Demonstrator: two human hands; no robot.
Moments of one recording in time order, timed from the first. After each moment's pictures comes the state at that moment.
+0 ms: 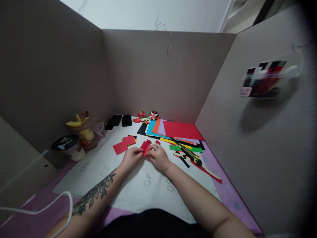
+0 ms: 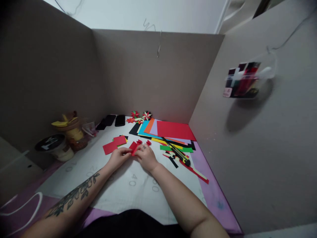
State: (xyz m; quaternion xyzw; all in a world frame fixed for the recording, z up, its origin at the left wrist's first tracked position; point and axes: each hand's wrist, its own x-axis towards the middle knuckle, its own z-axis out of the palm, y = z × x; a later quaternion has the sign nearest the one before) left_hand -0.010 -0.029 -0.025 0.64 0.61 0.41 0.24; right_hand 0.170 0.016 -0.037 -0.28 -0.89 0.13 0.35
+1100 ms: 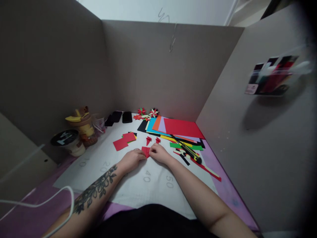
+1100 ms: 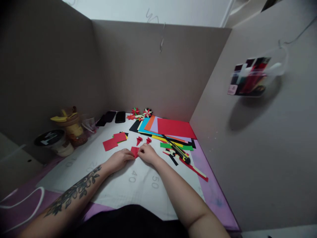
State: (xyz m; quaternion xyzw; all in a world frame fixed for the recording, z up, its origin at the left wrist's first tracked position) left_hand -0.014 -0.042 -0.026 0.85 0.47 0.22 0.15; right_hand 0.170 0.034 -0.049 -0.38 -0.85 0.25 0.27
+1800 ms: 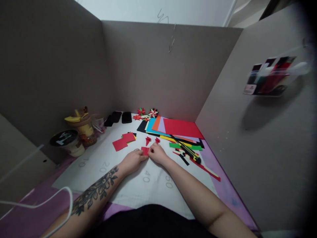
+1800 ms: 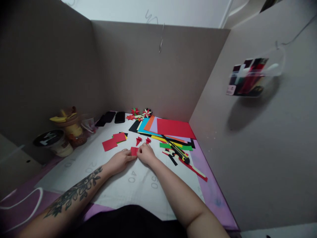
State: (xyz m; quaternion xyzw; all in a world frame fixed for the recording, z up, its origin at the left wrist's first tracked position) left_hand -0.006 -0.048 -0.024 0.85 0.47 0.21 0.12; right_hand 0.158 0.033 -0.059 -0.46 -0.83 0.18 0.27
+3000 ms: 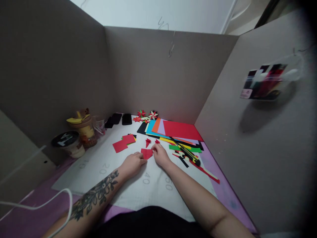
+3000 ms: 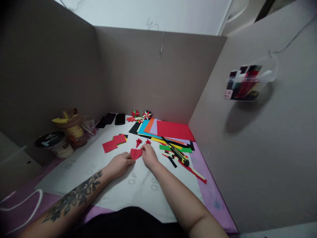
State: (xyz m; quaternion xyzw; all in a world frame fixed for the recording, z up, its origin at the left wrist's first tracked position) left_hand 0.000 -0.056 -0.016 0.86 0.51 0.09 0.01; right_hand 0.172 0.032 -0.056 -0.43 -0.80 0.21 0.36
